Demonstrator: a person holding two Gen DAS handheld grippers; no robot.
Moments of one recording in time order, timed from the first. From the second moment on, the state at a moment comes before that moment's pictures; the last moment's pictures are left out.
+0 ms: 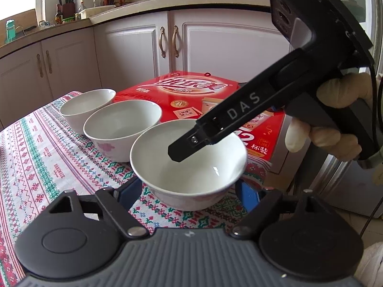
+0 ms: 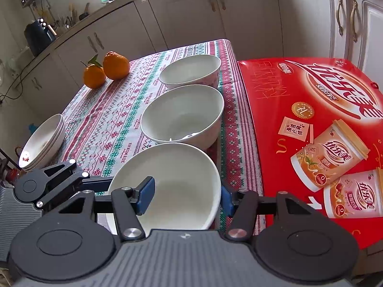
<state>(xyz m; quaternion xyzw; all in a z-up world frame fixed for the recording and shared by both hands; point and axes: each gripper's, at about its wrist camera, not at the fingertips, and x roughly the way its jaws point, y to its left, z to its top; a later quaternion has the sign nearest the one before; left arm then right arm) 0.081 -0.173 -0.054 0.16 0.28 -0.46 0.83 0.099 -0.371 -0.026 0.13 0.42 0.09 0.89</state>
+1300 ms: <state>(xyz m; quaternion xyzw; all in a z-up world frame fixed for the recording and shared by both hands) 0.094 -0.054 -0.034 0.11 0.30 -0.37 0.87 0.140 -0.245 -0.006 0.08 0.43 0.21 0.88</state>
